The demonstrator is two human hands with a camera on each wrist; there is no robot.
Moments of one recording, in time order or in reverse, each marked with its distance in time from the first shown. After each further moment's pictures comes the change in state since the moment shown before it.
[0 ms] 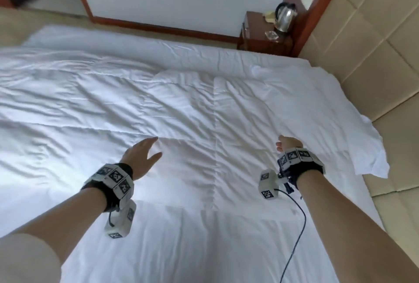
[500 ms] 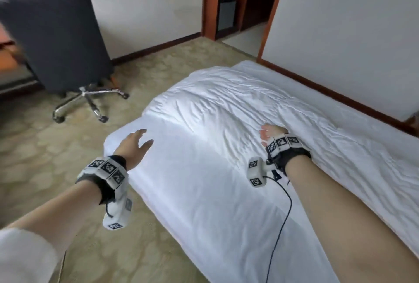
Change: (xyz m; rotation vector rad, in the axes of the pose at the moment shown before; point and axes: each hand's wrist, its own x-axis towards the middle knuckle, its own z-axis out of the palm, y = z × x) left_hand -0.421 -0.442 -0.194 -0.304 0.580 -0.674; right_hand -0.493 -0.040 0.471 -0.264 -0.780 -0.446
